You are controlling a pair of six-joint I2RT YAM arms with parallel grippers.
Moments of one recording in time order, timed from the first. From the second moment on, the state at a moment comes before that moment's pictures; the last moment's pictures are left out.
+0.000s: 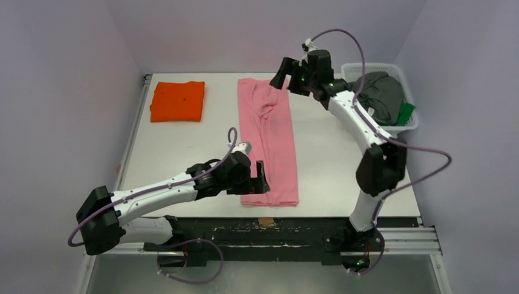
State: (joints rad) left arm -1.02 1.24 0.84 -0.44 -0.08 -0.97; right arm 0.36 1.96 1.86 -0.39 -0.19 0.53
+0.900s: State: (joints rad) left arm -0.88 1.34 0.57 -0.25 0.09 -0.92; right arm 0.53 1.05 0.43 -0.48 -0.28 0.75
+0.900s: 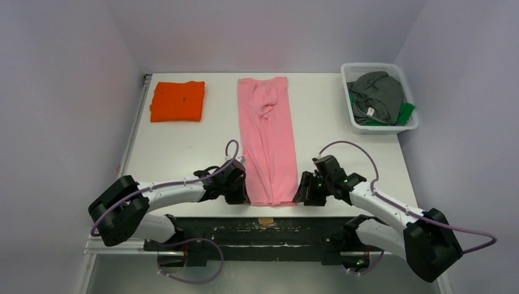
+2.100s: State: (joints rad) left arm -0.89 1.06 0.71 -0.56 -0.06 -0.90; right arm 0.75 1.02 0.50 -0.30 -0.40 0.80
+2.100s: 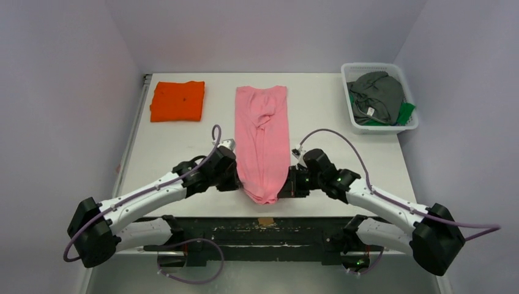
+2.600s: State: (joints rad) left arm -0.53 1.60 1.23 -0.59 0.00 -0.69; right arm 0.44 1.49 0.98 -0.23 -0.35 0.71
